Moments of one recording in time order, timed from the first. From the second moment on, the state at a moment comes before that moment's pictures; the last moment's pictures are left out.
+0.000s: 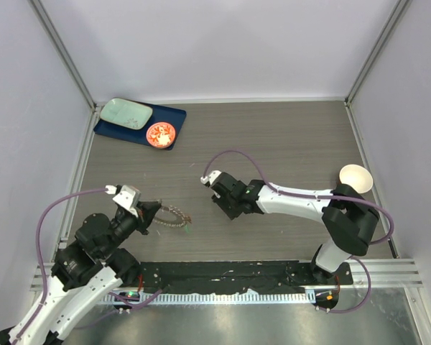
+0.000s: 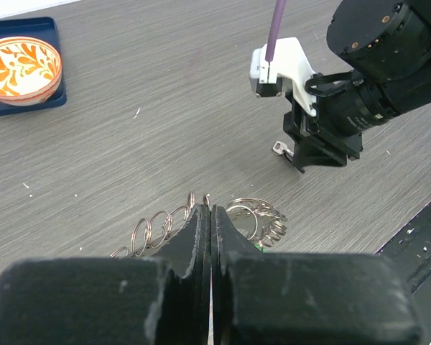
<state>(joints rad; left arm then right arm) -0.71 0.17 0.59 -0.59 -0.08 -0.13 0.98 1.62 1.01 -0.45 0.20 0.12</state>
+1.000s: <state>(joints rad) -0.67 0.17 0.58 -0.58 -0.04 -0.14 0.83 1.45 0.71 -0.11 0.21 0.65</state>
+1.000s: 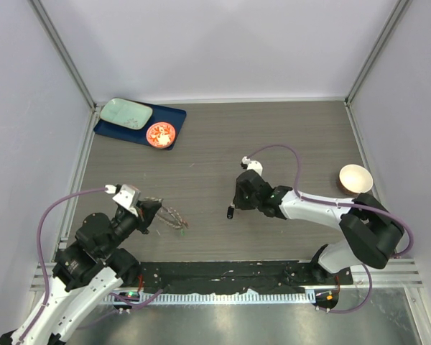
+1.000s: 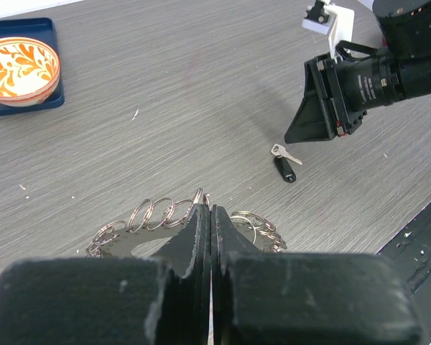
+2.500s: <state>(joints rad) -0.61 0.13 0.57 -0.57 0.04 -0.16 0.83 1.75 1.06 -0.50 0.18 0.79</state>
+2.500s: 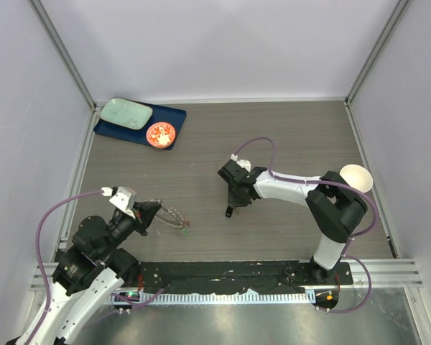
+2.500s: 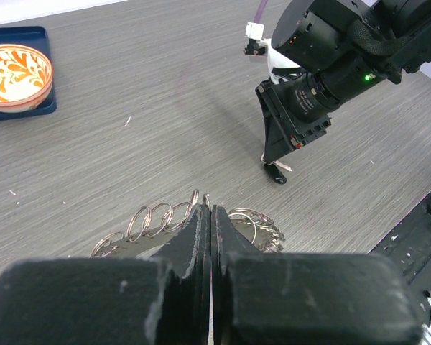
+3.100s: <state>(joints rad) -0.59 0.13 0.57 -0.57 0.07 -0.16 0.83 1.81 1.25 -0.70 0.23 0.51</state>
